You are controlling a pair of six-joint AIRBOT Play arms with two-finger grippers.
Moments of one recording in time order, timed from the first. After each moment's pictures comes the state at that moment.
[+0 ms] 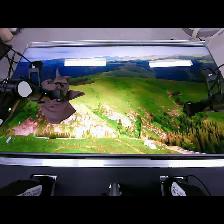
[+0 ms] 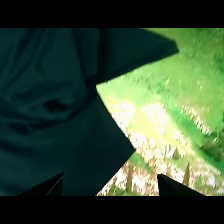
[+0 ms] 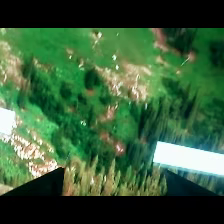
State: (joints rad) left arm -0.16 -1.27 1.24 1.60 -1.02 -1.82; right arm -0.23 -1.06 1.14 -1.49 1.19 1.08
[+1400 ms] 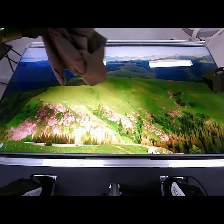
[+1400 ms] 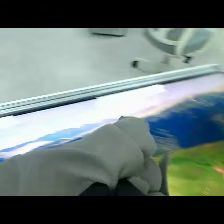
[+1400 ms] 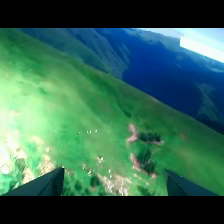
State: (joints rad) left arm -0.37 -1.25 1.94 1.39 -1.04 -1.54; right arm -0.23 -0.93 1.59 -1.28 1.38 0.98
